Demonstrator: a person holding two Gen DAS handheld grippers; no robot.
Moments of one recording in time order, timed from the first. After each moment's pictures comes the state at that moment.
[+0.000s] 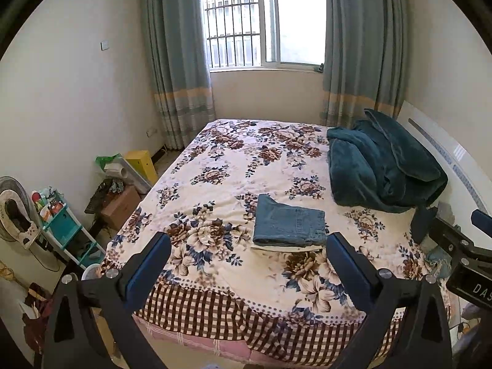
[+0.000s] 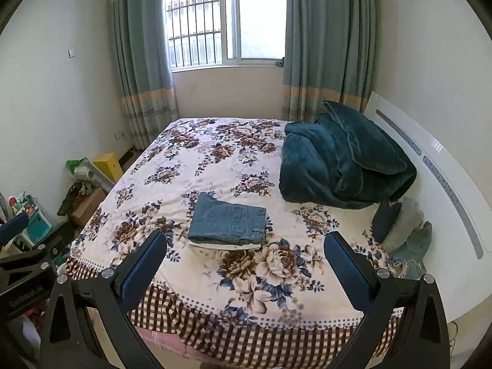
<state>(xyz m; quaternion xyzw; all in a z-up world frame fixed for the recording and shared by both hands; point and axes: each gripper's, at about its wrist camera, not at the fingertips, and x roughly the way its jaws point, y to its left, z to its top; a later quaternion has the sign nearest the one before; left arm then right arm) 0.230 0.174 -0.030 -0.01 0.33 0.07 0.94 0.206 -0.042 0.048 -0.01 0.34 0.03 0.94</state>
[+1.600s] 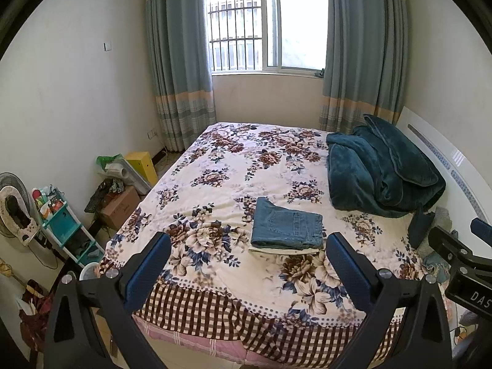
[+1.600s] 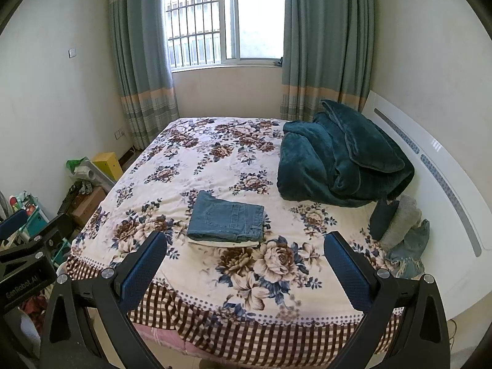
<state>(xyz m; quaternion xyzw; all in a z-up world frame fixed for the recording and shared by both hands) 0.236 0.172 -0.016 -0.02 0.33 0.07 0.94 0.192 -0.048 0.041 -0.01 0.34 0.03 0.94</state>
